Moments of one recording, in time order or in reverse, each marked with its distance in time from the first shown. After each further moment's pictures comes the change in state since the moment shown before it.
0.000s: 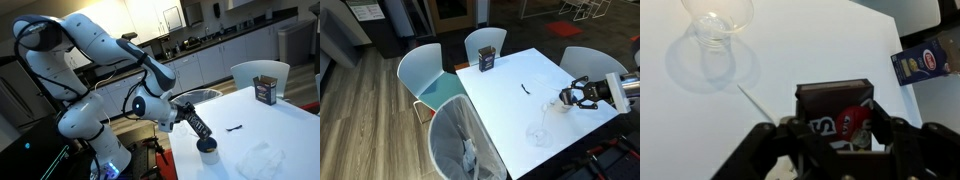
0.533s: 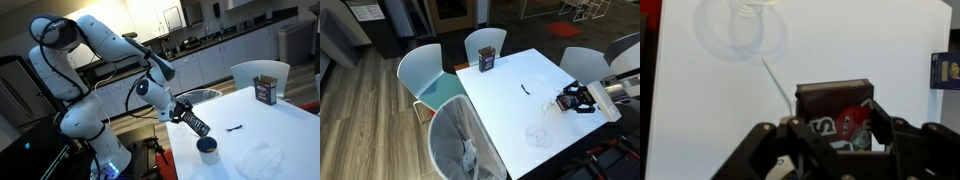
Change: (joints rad) arm 0.115 0.049 0.134 0.057 -0.002 0.352 0.002
